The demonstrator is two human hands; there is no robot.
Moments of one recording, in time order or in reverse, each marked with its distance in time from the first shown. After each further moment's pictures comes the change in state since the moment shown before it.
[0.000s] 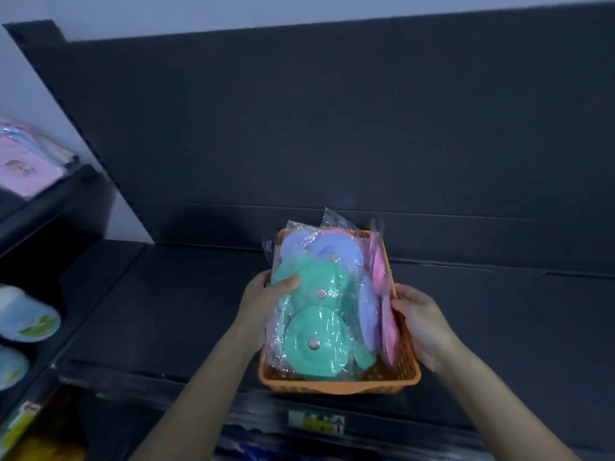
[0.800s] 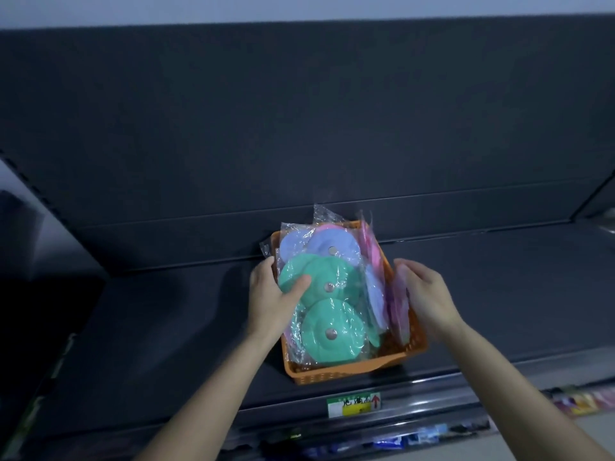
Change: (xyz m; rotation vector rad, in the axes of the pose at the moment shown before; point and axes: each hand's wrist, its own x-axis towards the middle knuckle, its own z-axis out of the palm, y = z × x) left_hand 0.018 0.010 -0.035 0.608 -0.056 0.369; right_hand -0.043 -0.008 0.053 -0.319 0.411 -0.302
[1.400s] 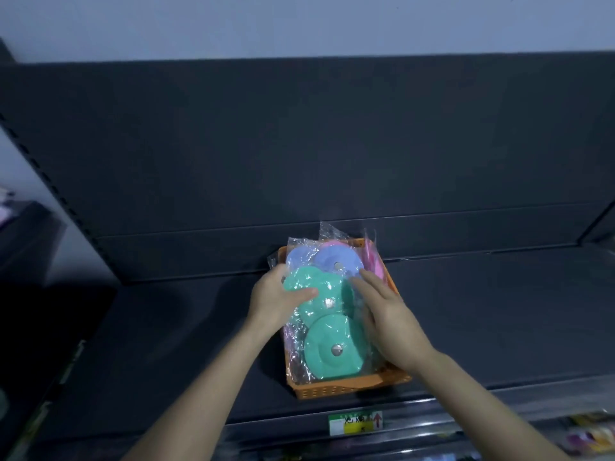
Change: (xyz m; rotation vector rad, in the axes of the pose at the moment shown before) left_hand 0.012 0.020 -0.015 0.007 -0.079 0.009; right_hand -0.015 0.005 0.032 -0.709 -0.180 -0.591
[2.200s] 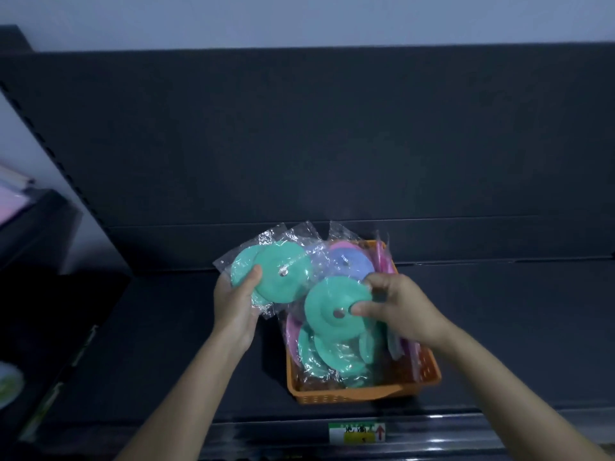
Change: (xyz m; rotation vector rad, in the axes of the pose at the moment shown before) left_hand 0.002 -0.027 -0.031 -0.837 0.221 -0.182; right_hand 0.039 0.001 -0.027 0.578 -0.267 0.182
